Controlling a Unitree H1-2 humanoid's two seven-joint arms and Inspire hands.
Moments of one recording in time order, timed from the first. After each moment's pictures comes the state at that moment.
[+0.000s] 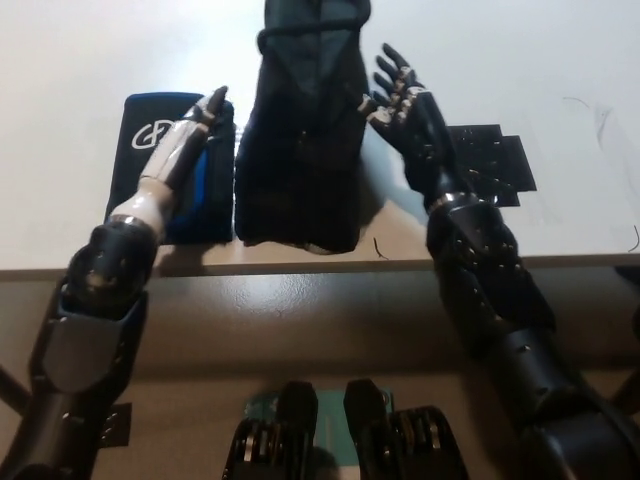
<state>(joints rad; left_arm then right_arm) -0.69 0.25 -0.03 0.45 0.08 0.01 -0.11 -0.90 0.02 -0.01 0.90 0.19 -0.30 0.01</state>
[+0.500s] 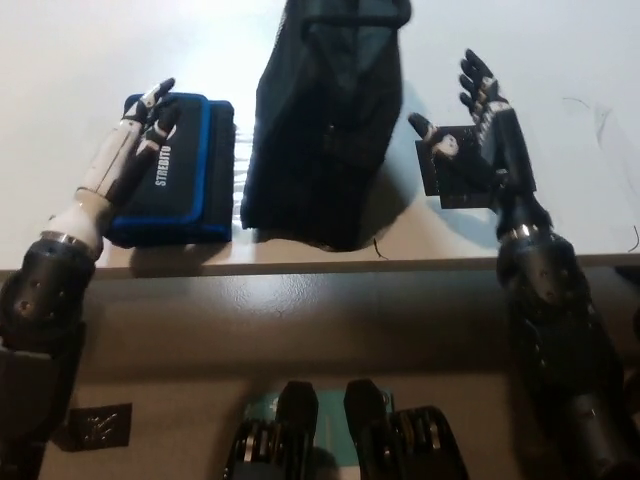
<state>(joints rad) -0.56 0.36 -0.04 0.19 0.15 0.01 -0.11 -0.66 -0.07 0.00 0.53 0.01 -0.30 -0.06</state>
